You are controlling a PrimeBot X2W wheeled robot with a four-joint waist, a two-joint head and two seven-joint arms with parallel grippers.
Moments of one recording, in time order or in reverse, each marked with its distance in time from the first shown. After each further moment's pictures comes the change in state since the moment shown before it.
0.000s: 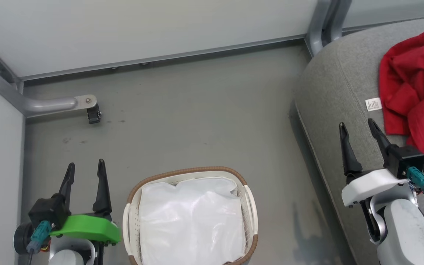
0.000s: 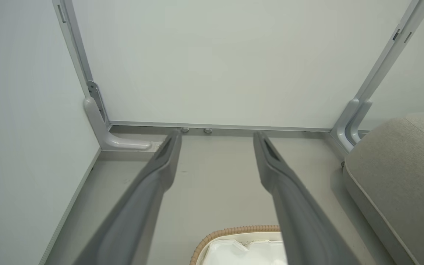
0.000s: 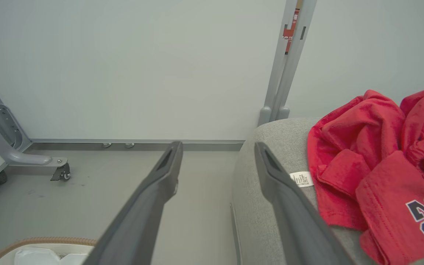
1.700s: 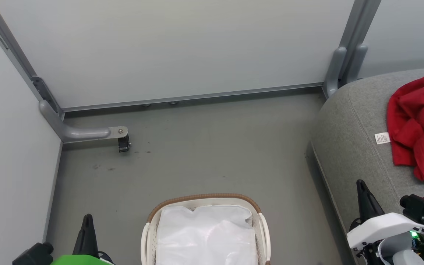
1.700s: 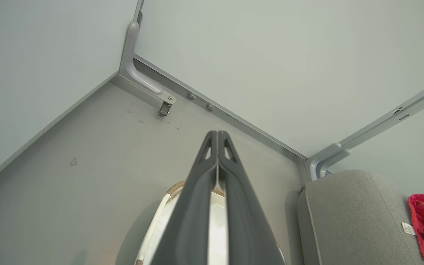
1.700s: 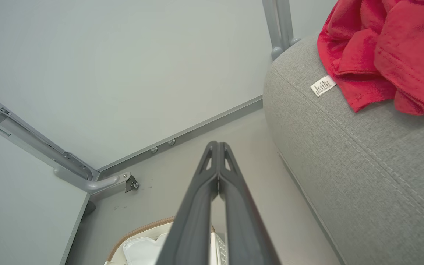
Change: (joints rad) left arm 0.178 -0.014 0.008 0.017 -0.442 0.000 0.101; right arm 0.209 0.035 -0.021 0.018 0.413 0.000 0.106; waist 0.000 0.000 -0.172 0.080
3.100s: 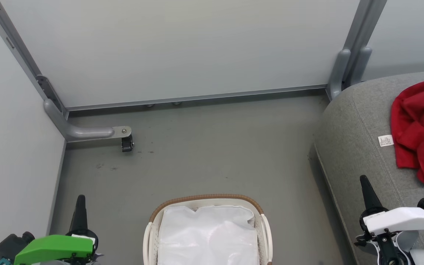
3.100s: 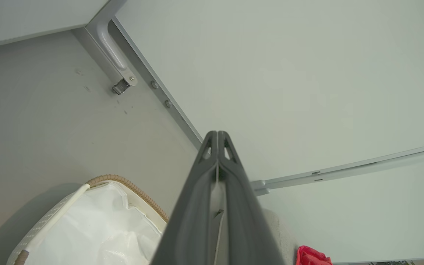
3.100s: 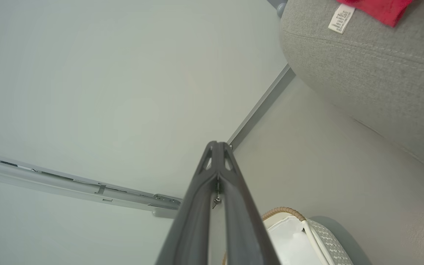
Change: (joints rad) left arm -0.074 0.002 0.043 -0.039 -0.490 0.000 0.138; right arm -0.003 -0.003 -0.013 -0.058 0.590 0.000 0.140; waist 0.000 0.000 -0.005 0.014
